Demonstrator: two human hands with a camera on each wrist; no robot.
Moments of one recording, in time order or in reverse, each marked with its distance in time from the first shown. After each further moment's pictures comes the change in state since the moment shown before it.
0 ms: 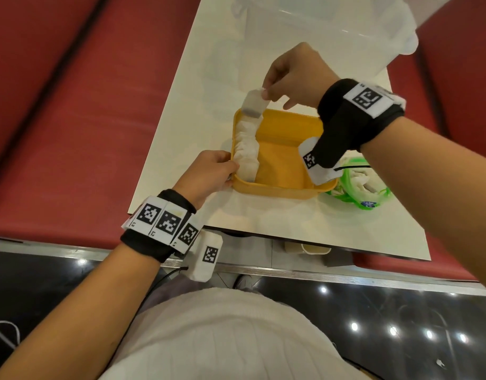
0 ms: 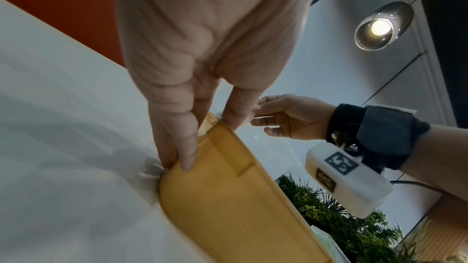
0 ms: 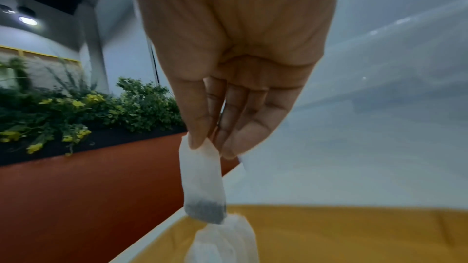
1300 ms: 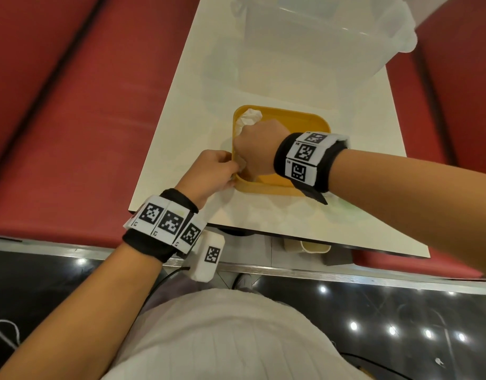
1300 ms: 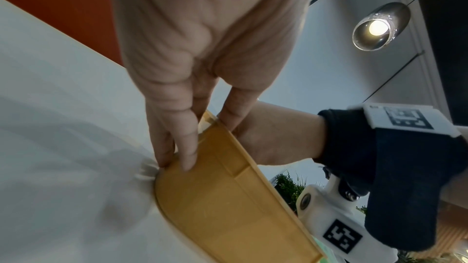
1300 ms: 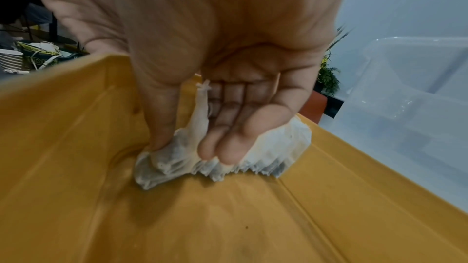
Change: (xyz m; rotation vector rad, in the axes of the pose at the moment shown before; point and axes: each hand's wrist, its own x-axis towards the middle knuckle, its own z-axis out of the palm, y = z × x) left_hand -0.006 0.001 0.006 0.024 0.052 -0.010; right_hand -0.047 -0.015 0.081 -1.104 -0.379 -0.367
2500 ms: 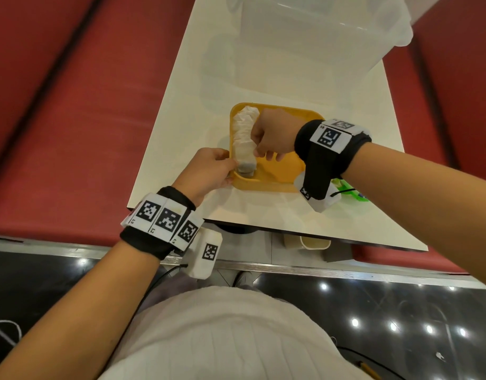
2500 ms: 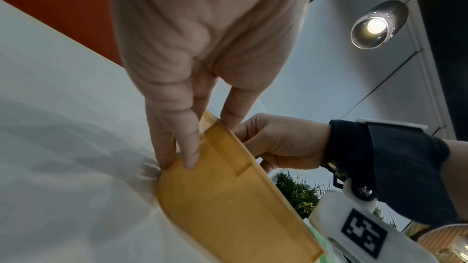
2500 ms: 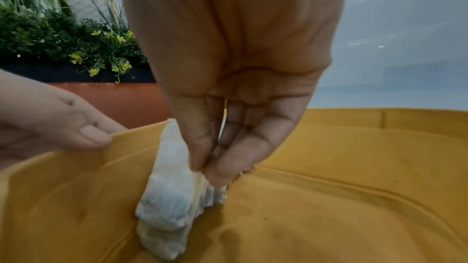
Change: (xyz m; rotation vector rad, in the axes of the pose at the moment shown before) left_hand -0.005 -0.001 0.001 0.014 -0.018 0.010; right_hand -0.001 0.041 0.021 0.910 -0.078 0.211
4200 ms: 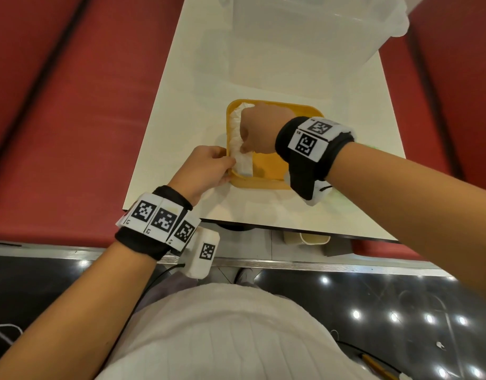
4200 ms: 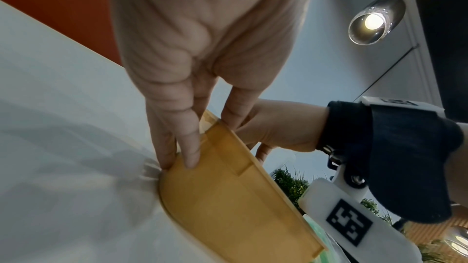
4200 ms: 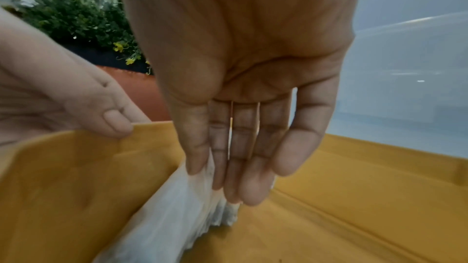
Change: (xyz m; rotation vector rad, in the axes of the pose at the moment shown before) left_hand 0.000 0.002 0.002 -0.008 -0.011 -0.007; right_hand -0.002 -0.025 0.004 -0.491 0.094 -0.003
